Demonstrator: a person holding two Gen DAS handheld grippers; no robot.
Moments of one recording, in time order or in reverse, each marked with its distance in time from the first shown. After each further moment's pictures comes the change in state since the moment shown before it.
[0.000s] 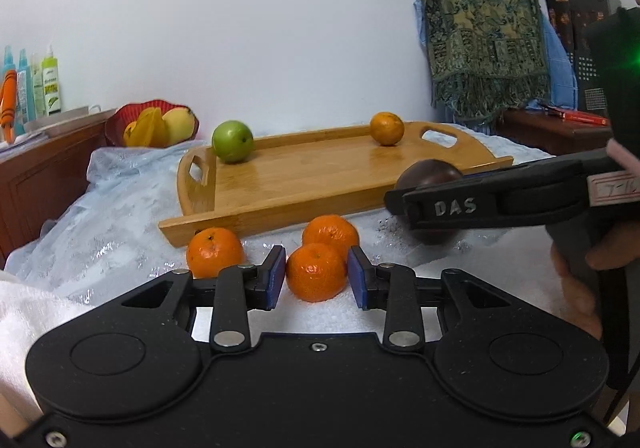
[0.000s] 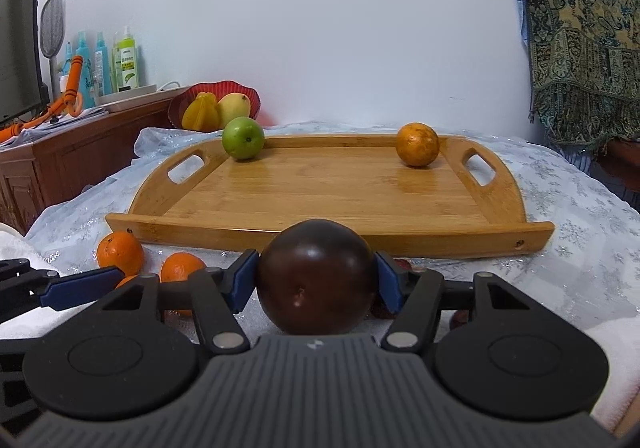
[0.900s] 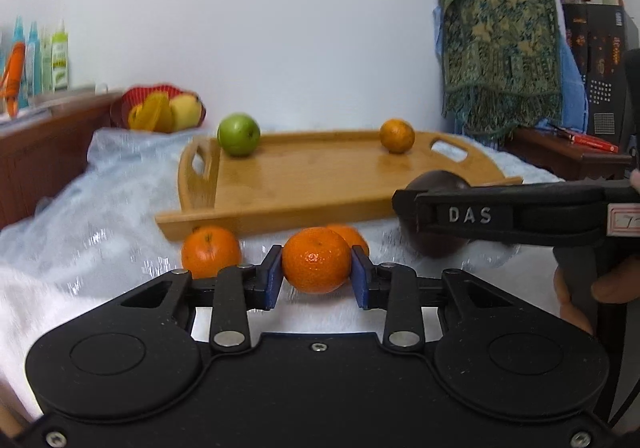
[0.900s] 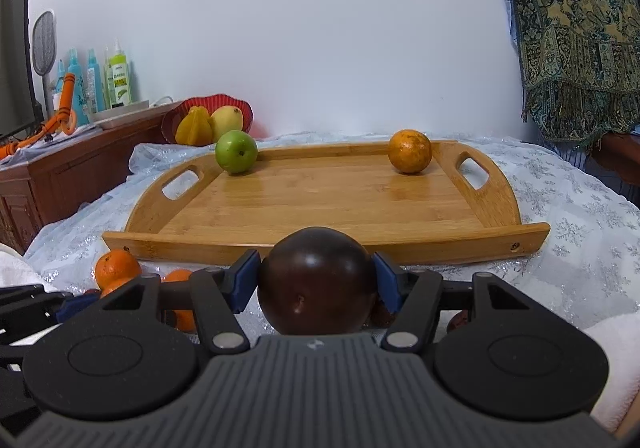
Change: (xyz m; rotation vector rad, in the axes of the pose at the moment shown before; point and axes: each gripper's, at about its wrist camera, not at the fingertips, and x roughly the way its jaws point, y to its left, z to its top) left arm 0.011 0.005 0.009 -0.077 -0.010 -0.001; right arm -0.003 -0.002 0.001 0.038 -0.045 -0.006
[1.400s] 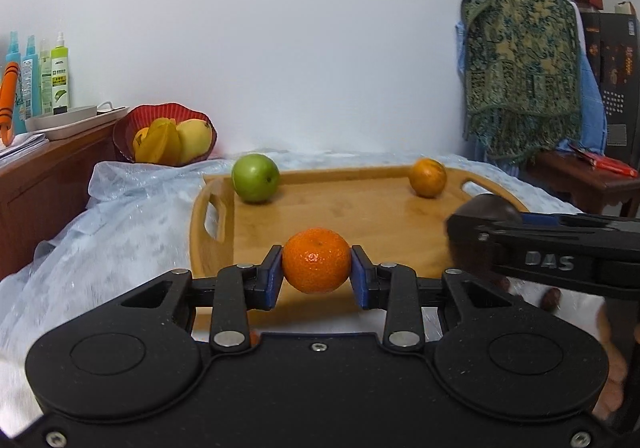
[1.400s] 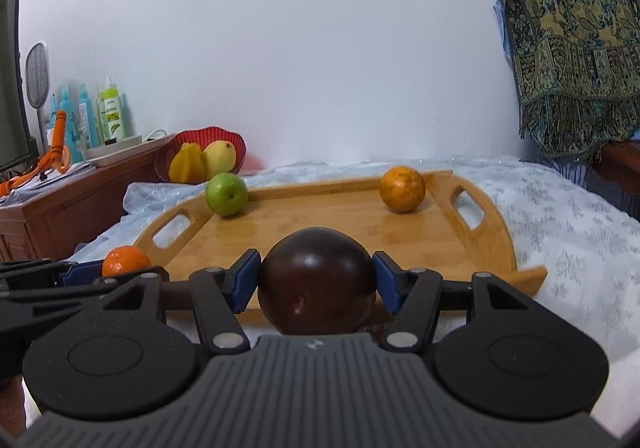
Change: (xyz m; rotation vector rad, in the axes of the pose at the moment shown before) left arm 0.043 0.024 0.059 -0.025 -0.001 0.033; right arm 0.012 -0.016 0.033 0.034 -0.055 0.000
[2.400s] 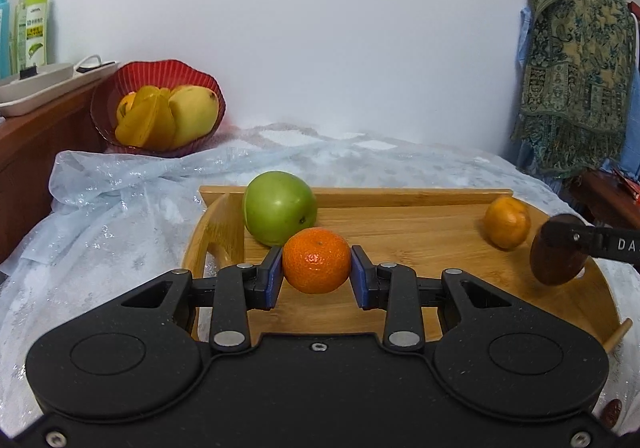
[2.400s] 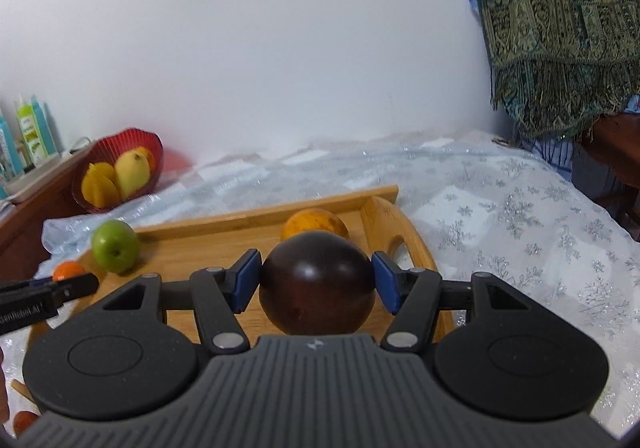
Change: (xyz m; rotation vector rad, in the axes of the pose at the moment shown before) left arm 0.147 0.047 0.064 -0.115 0.159 0.019; right arm 0.111 -0.081 0.063 0.106 0.183 -0.102
